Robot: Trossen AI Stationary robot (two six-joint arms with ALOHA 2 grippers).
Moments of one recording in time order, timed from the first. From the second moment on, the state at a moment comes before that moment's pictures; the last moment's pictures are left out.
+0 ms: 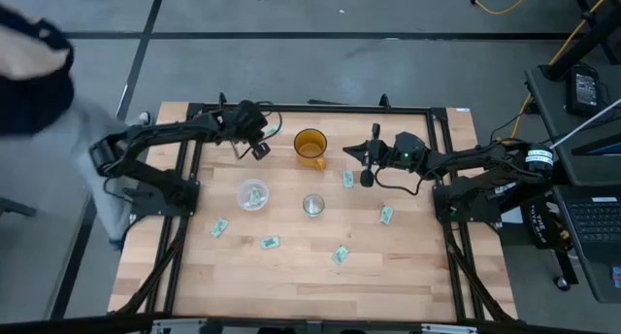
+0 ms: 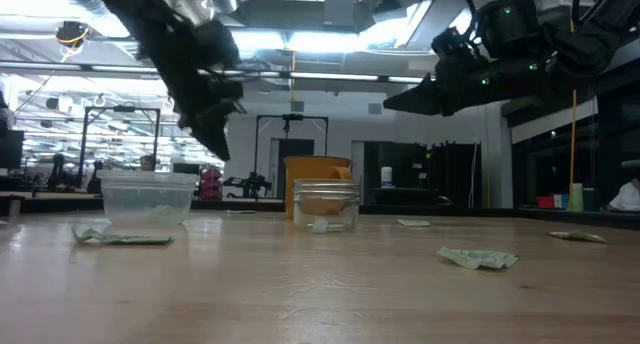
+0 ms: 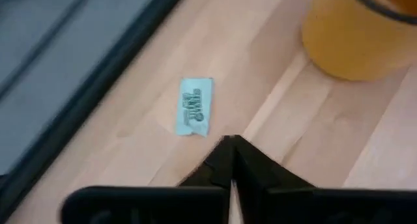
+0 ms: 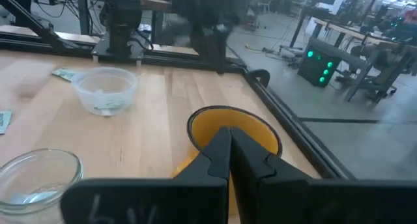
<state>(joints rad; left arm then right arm) 0.62 1.35 0.79 -0.36 -0.11 0.06 -0.33 1.33 0.38 0.83 -0.08 -0.21</state>
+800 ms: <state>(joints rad) 0.74 1.63 1.11 -0.60 -0.02 0.18 -0.39 1.33 0.38 0.80 -0.08 -0.19</state>
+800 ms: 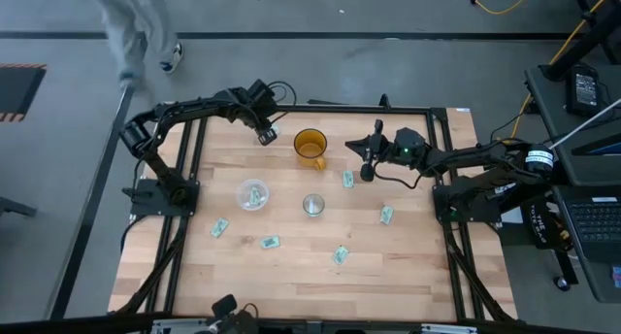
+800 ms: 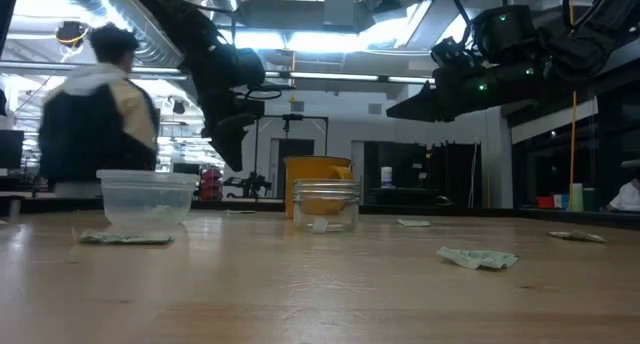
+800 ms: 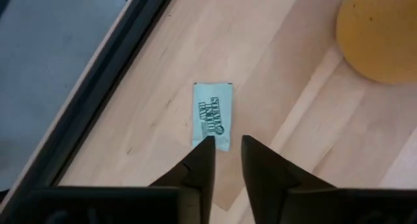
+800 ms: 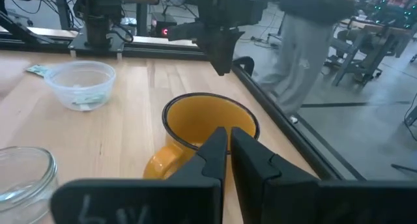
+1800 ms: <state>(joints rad) 0.72 1.63 1.10 -0.63 -0.03 0.02 -0.39 1.33 0.38 0.79 -0.08 -0.18</state>
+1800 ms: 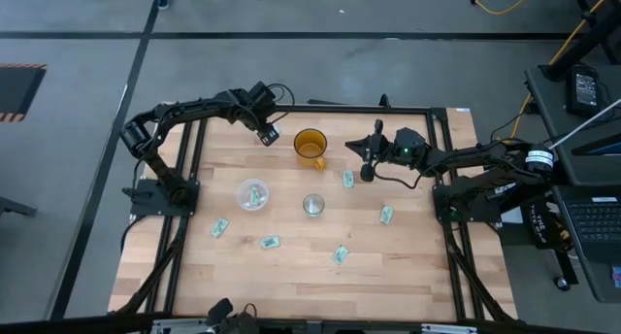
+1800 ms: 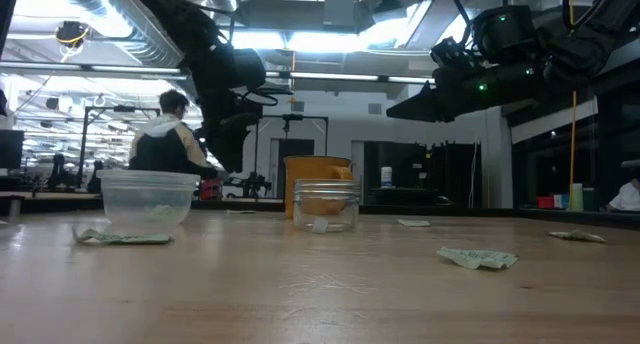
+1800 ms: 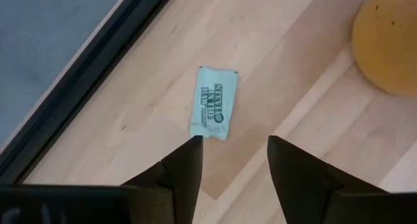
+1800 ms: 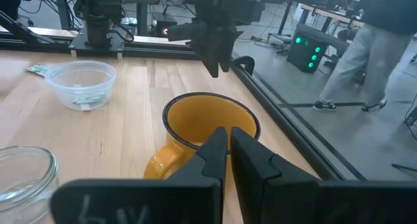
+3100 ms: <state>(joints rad) 0.78 1.88 1.11 -0.54 0.02 0.22 -0.39 1.33 0.38 0.79 -0.08 -0.18</state>
